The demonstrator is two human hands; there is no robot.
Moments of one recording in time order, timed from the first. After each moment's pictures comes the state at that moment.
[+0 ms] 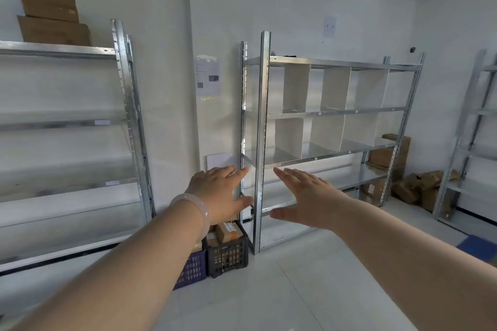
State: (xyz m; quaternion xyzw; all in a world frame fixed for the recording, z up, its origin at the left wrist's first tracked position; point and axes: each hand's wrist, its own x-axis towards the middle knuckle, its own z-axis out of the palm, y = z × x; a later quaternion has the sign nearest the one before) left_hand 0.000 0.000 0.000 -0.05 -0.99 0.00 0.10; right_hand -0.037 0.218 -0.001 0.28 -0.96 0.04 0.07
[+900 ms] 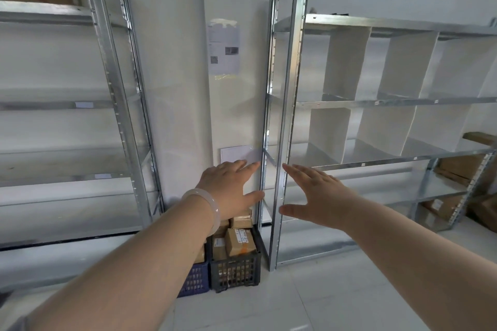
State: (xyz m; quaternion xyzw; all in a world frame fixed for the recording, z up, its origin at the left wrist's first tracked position) left_hand -0.376 0.007 -0.040 0.02 -1.00 -0.01 0.08; right_hand -0.442 0.215 -0.037 0.35 -0.93 0.06 0.04
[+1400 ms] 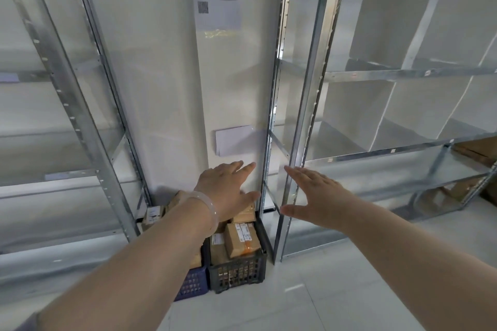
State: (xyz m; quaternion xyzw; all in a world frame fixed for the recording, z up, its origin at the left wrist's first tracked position) left_hand -0.618 -0.150 -0.125 0.02 -1.00 -0.03 0.01; right_hand -0.676 0.068 -0.115 0.32 -0.94 0.06 -0.04
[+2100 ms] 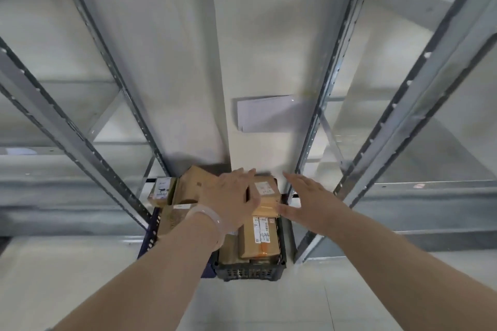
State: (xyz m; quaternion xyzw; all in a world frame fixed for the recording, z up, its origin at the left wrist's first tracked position) left_hand -0.907 -0.257 -0.275 0.17 -0.98 -0.05 -0.06; right_hand -1.007 -0.084 -0.260 0.35 -0.90 0.11 -0.22
